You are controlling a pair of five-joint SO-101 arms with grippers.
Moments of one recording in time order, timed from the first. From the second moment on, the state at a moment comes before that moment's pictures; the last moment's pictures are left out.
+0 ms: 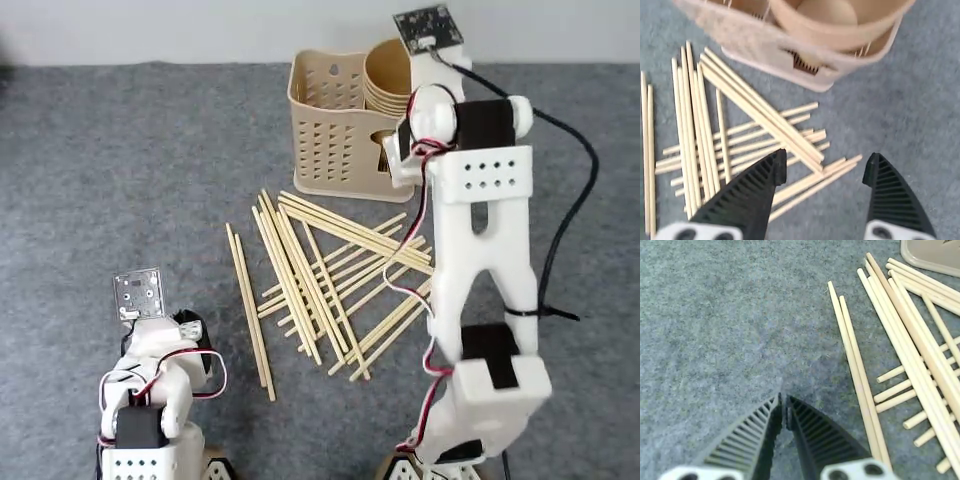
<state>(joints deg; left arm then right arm) -5.8 -103.3 97.5 65.4 15.9 -9.6 9.2 -36.5 100.5 8.5</state>
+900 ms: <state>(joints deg) -5.8 -103.3 97.5 65.4 15.9 -33.1 -0.8 14.4 64.2 3.8</state>
